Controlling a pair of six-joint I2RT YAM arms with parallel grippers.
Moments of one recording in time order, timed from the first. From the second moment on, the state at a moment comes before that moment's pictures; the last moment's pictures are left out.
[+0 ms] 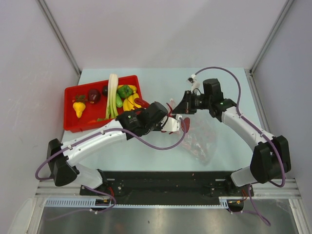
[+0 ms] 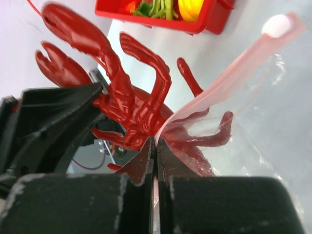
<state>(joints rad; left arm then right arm) -1.00 1.41 1.32 -0.82 -0.40 0.76 0.39 1.45 1.13 -0.23 -0.75 0.52</state>
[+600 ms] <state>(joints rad) -1.01 1.40 1.32 -0.67 -0.47 0.68 0.46 1.41 1.13 -0.25 -0.84 0.49</state>
